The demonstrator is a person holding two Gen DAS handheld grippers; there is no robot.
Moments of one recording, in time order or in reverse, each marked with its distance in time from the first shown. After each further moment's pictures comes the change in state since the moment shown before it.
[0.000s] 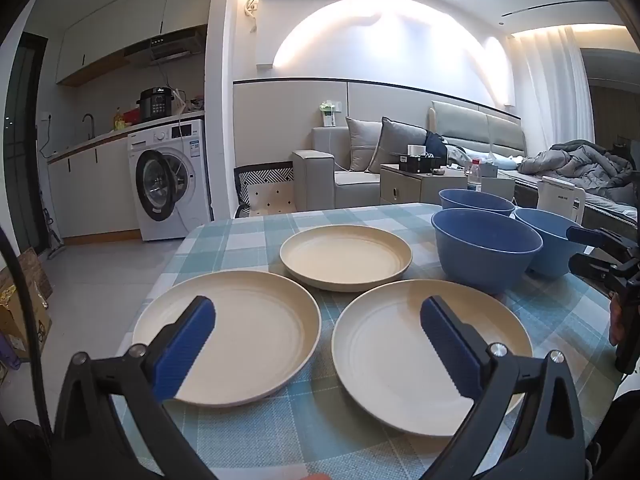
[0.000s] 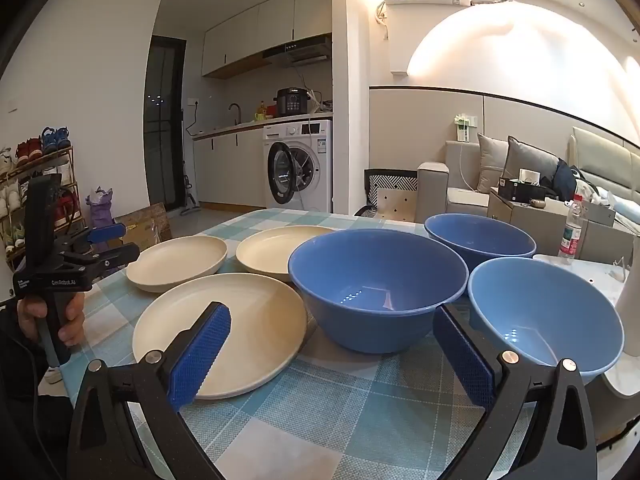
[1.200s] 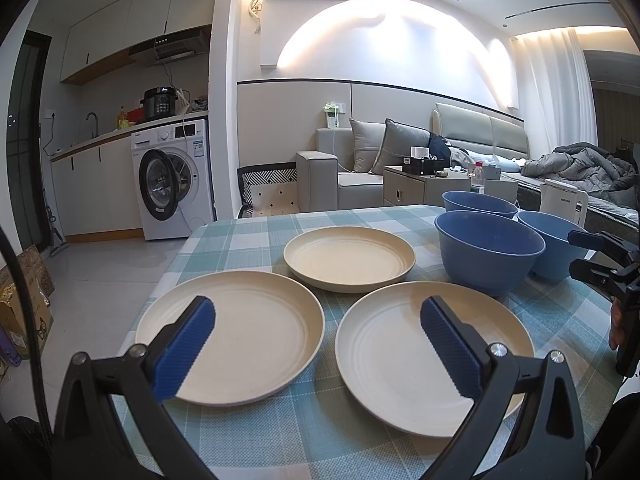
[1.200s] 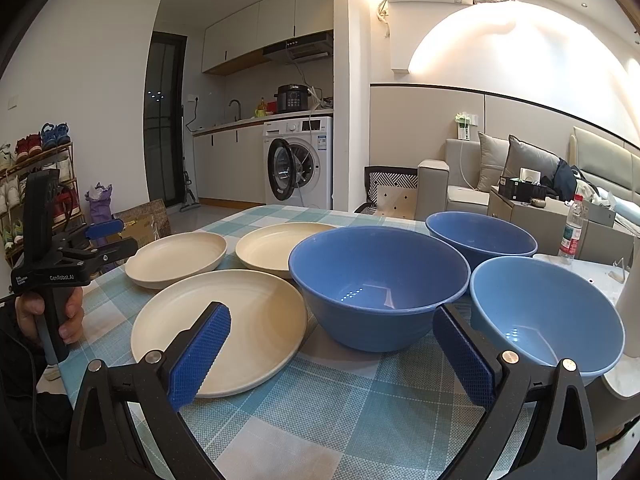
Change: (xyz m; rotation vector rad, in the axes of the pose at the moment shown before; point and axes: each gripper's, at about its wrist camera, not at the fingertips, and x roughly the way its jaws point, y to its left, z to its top) left arm 0.000 -0.001 0.000 -0.010 -0.014 0.005; right arm 0.003 0.001 -0.001 -0.004 0.013 -0.001
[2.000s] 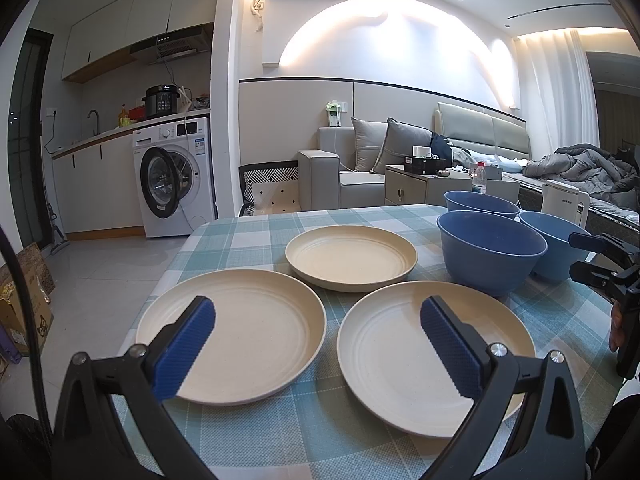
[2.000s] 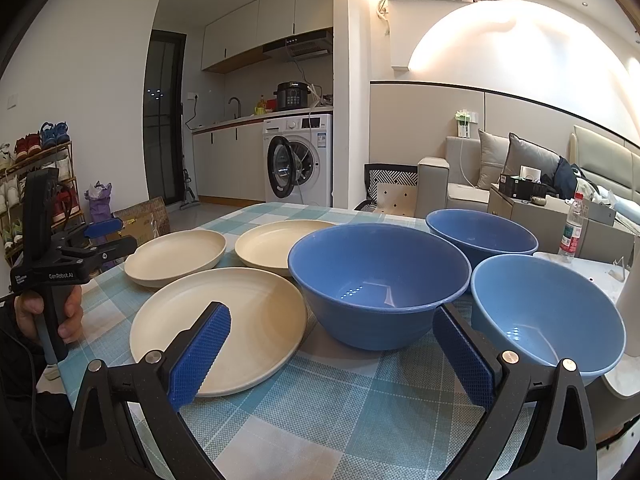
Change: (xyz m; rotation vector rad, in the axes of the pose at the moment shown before) left arm -0.002 0.002 0.000 -0.001 0.002 0.001; right arm 0.000 0.001 -0.002 -0.003 0.004 0.000
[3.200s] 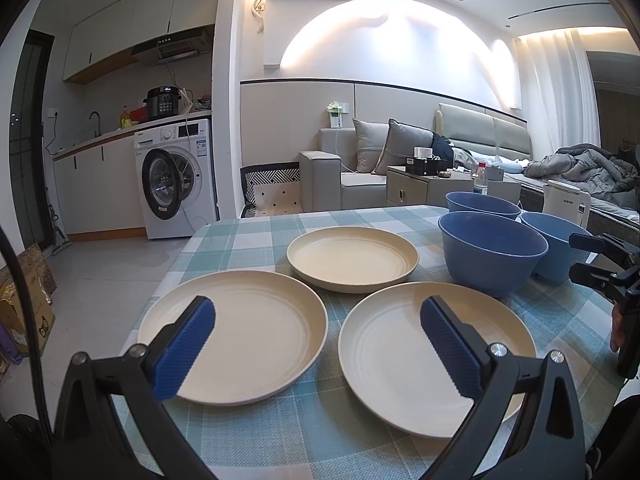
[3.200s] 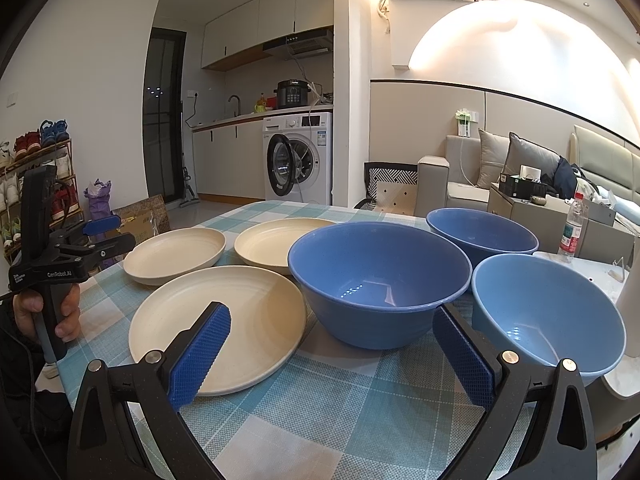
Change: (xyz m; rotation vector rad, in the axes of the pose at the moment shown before) left arm -0.004 0.003 0.001 -0.002 0.001 0.018; right arm 0.005 -0.001 -0.004 -0.004 0.011 -0.004
